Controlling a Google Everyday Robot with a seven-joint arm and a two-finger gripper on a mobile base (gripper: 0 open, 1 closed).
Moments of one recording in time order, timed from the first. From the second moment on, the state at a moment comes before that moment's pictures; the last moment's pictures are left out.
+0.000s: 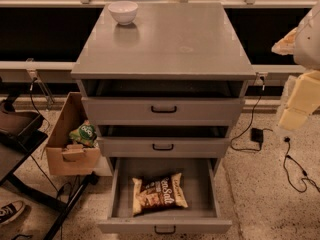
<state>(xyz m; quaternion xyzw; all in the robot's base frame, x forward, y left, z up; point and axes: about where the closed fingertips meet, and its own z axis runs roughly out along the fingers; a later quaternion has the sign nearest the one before) 0.438 -0.217 0.977 -0.60 0.78 -0.03 0.16</state>
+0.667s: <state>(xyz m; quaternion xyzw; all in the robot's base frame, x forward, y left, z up) 0.438 -0.216 0.966 -0.60 0.78 -0.03 0.16</state>
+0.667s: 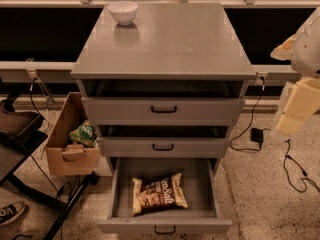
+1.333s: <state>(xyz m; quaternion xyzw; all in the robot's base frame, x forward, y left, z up) 0.431 -0.177 0.887 -0.63 0.75 -0.04 0.20</state>
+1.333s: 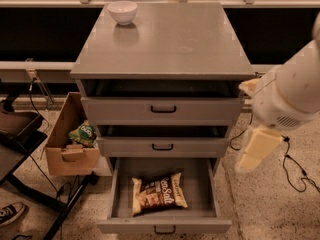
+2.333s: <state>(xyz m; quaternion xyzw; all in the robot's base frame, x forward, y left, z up) 0.445 -0.135 0.800 -0.63 0.75 -0.05 0.18</state>
